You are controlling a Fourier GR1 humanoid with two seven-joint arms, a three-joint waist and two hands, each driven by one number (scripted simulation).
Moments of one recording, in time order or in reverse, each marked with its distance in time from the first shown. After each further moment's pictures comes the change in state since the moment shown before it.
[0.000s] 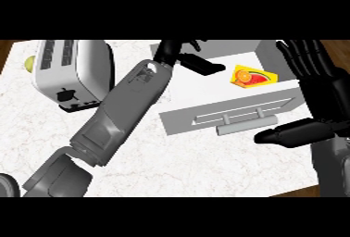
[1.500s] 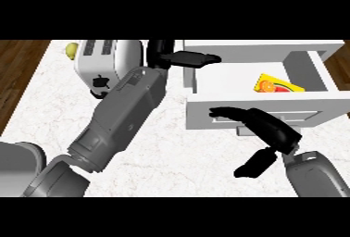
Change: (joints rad) left arm 0.100 0.003 0.088 -0.120 0.348 0.000 -0.306; right arm 0.086 -0.157 0.398 0.174 0.424 0.227 0.003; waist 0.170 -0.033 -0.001
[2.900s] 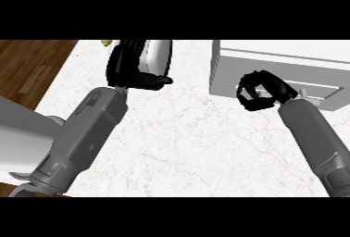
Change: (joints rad) left arm 0.321 0.164 -0.015 -0.288 0.015 -0.211 0.040; right arm -0.476 0.024 -0.220 1.033 0.114 -0.209 -0.475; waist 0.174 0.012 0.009
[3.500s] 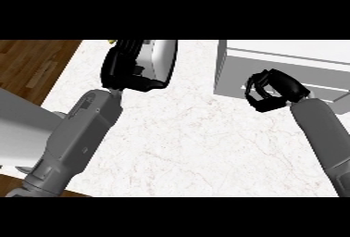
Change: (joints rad) left arm 0.038 0.029 -0.006 -0.045 0.010 -0.057 0.018; right arm 0.021 -0.044 -0.041 -0.037 -0.095 0.166 0.007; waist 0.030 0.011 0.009
